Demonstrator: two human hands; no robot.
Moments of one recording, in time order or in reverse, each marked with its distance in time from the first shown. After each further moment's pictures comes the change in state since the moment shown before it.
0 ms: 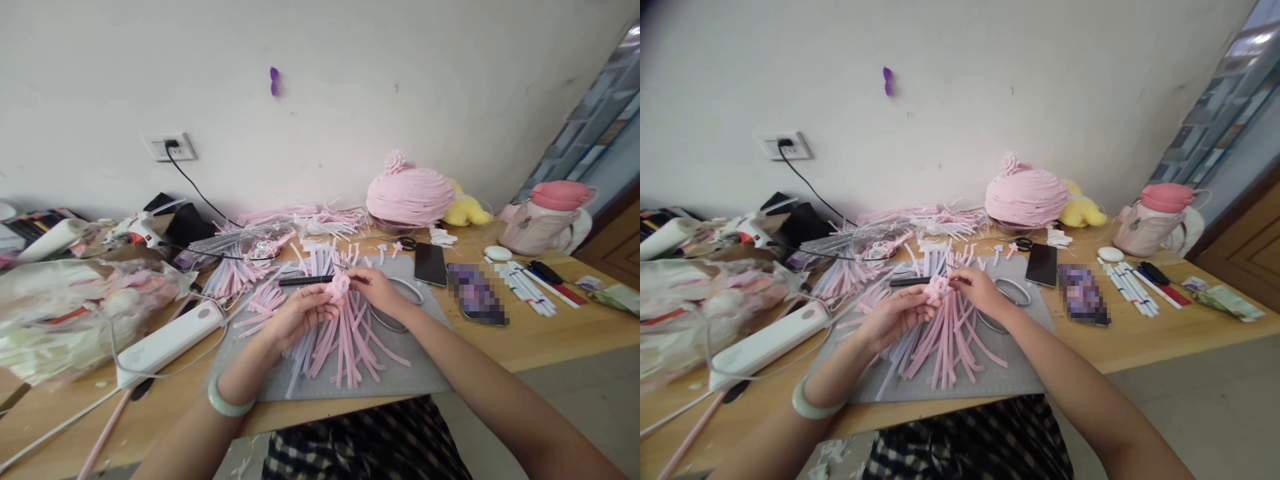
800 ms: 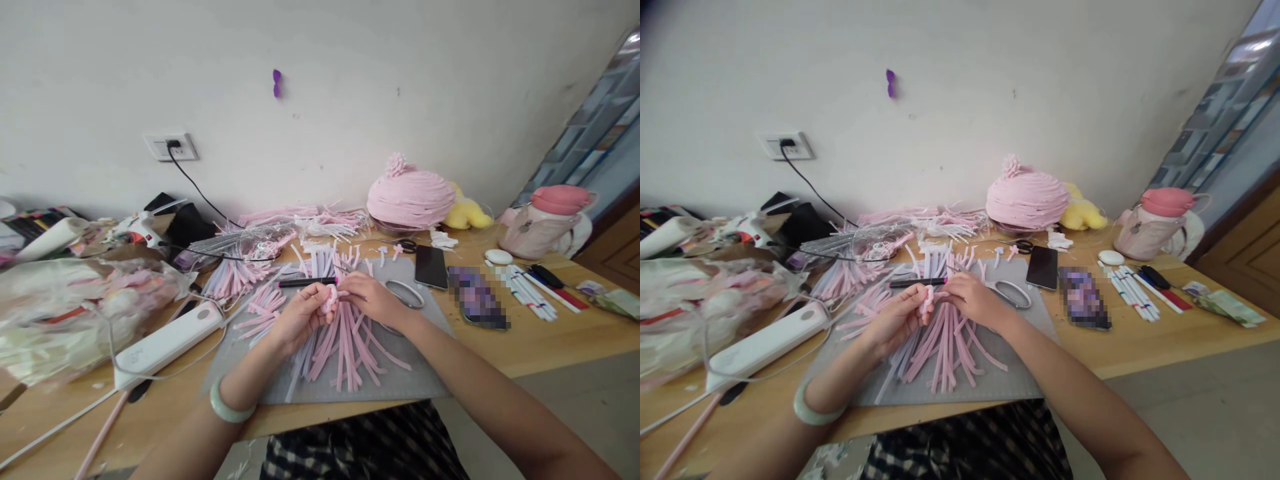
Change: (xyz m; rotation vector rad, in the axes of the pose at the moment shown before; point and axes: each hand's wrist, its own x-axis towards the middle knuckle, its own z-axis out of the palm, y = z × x) left_hand 0.004 -0.009 0.003 -0.043 0.057 0.097; right_hand -0.005 -0.010 0.003 -0.395 -0.184 -0.358
